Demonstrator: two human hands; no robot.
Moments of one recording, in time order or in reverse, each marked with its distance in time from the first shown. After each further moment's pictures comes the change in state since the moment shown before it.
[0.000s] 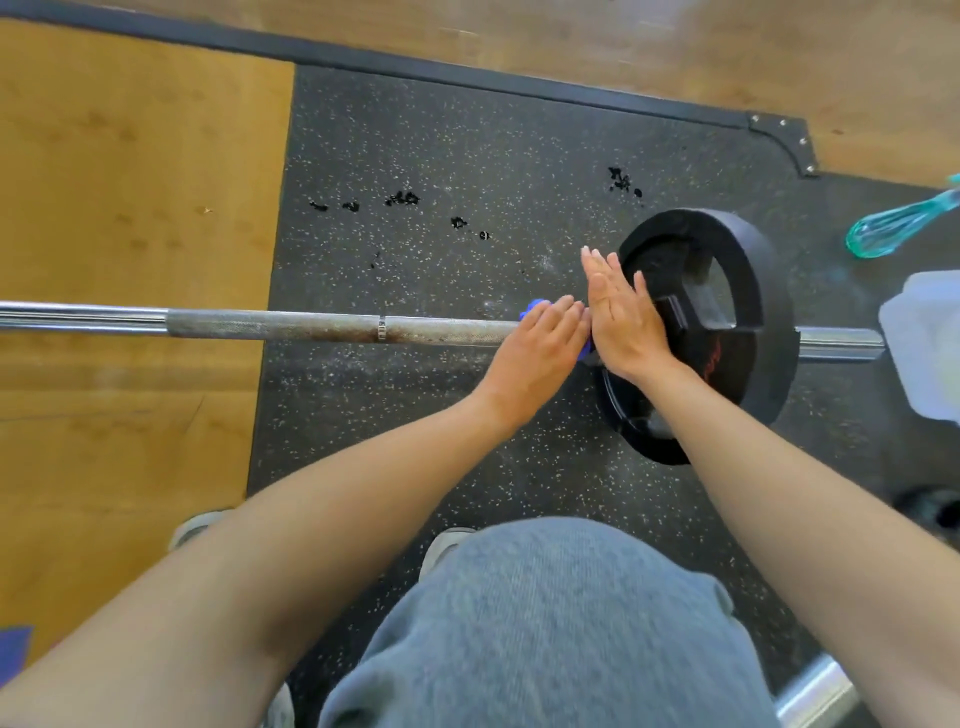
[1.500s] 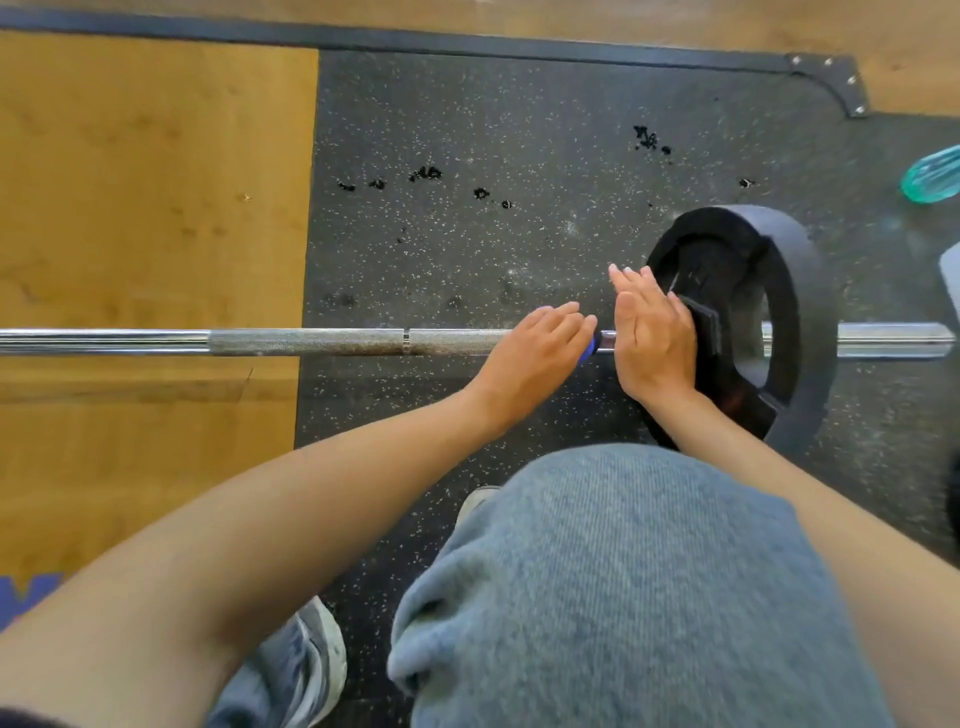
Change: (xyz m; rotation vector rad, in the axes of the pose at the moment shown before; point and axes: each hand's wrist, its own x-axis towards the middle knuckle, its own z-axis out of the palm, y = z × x) left_hand -0.053 0.009 -0.027 -0.092 -0.097 0.044; right_hand -0.072 -0.002 0.031 0.011 0.236 0.044
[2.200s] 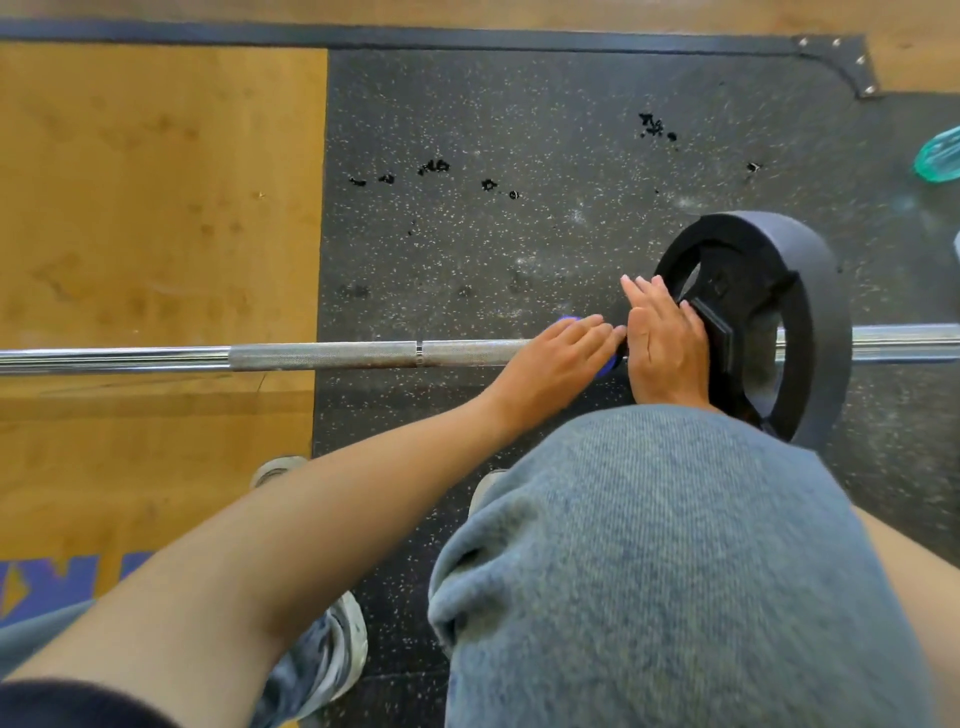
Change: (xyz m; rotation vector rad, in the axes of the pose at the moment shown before) left_hand -0.014 0.021 0.010 -0.069 0.061 0.089; right_hand -0.036 0.010 0.001 -0.011 0.004 -0.008
